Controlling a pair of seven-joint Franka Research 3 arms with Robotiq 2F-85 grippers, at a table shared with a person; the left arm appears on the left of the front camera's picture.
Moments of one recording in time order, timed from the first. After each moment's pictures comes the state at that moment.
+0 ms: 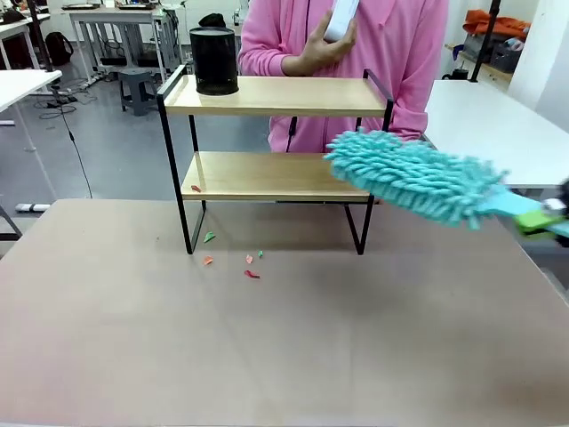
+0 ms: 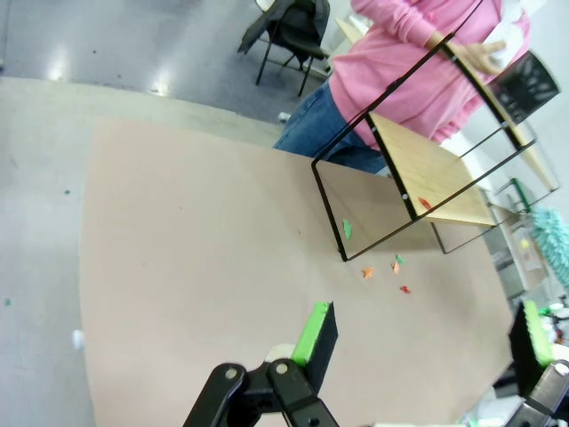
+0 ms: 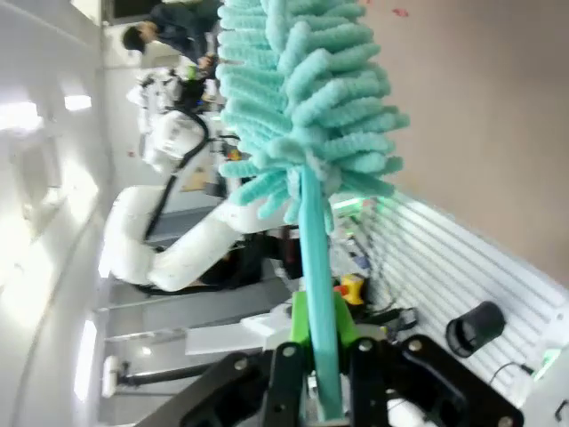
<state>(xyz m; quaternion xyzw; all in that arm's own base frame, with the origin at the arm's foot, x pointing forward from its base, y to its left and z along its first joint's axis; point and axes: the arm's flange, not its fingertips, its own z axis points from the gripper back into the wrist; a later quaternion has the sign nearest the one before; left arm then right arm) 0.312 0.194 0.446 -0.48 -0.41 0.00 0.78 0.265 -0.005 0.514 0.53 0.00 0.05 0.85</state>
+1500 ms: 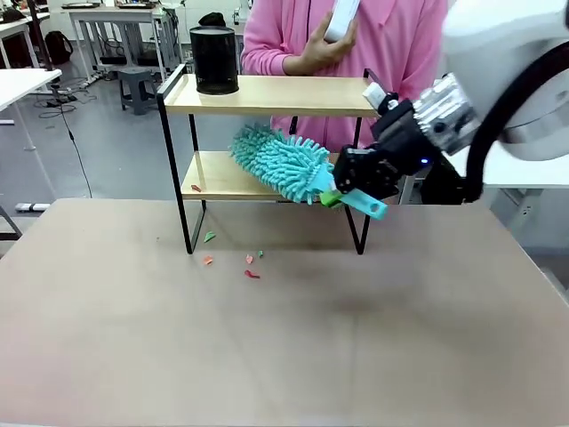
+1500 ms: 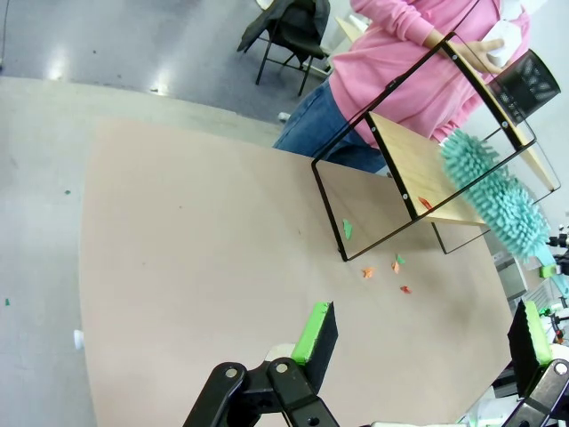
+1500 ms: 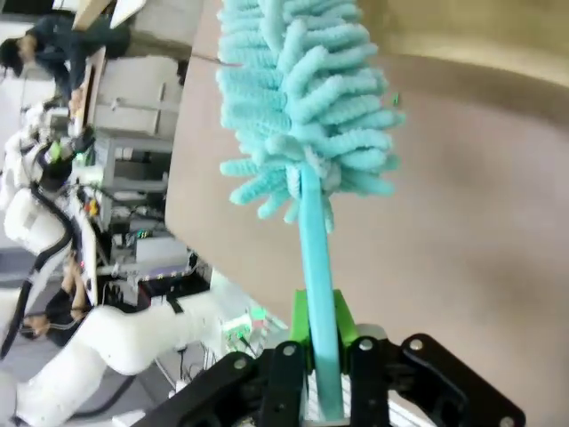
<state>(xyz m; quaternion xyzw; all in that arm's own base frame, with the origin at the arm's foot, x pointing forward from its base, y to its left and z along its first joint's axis) 0.312 0.194 0.446 -0.48 -0.41 0.00 0.78 0.384 0.220 0.497 0.35 -0.12 0.10 0.92</state>
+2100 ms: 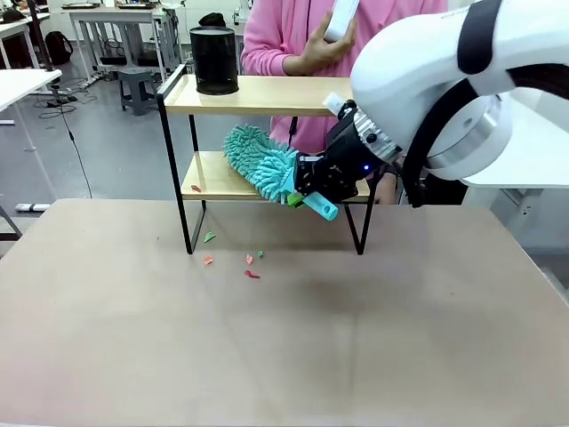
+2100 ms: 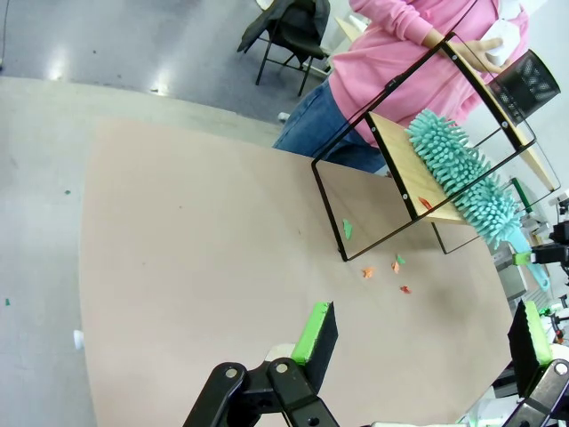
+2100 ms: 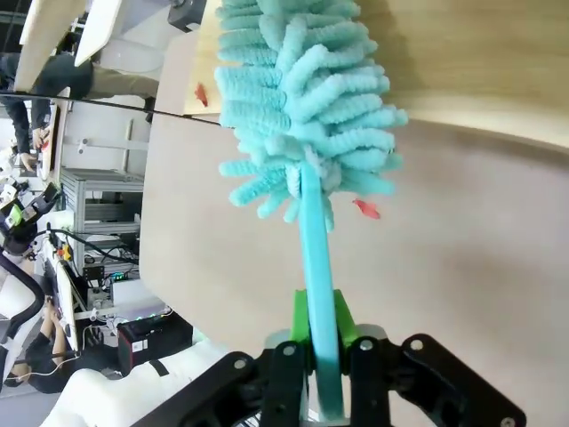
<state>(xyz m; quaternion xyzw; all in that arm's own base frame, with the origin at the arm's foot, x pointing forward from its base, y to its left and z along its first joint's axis) 0.312 0.194 0.446 -0.48 -0.41 0.00 0.78 0.413 0.279 0.470 0.31 -0.14 0.07 0.94</state>
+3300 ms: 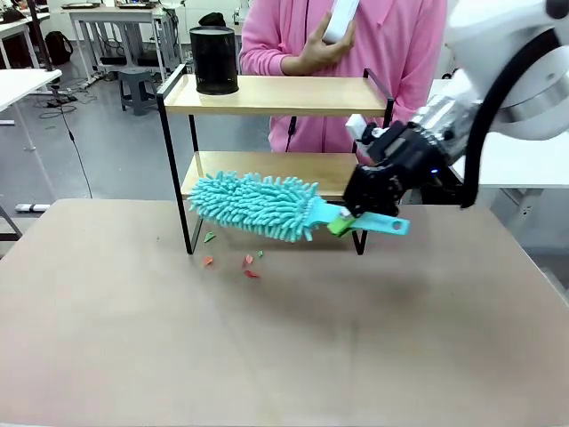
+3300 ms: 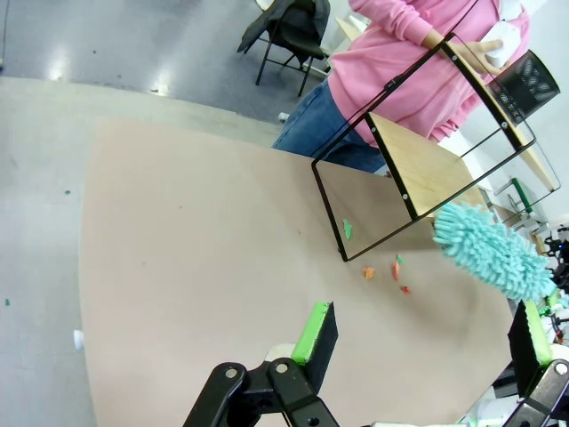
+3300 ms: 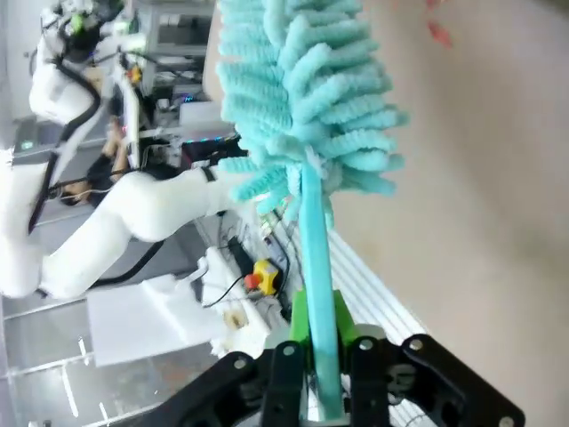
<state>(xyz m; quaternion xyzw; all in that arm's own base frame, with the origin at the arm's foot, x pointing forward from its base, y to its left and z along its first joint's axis) 0.312 0.194 0.446 -0.48 -0.41 0.00 0.78 0.395 0.194 0.472 0.42 0.07 0.22 0.88</state>
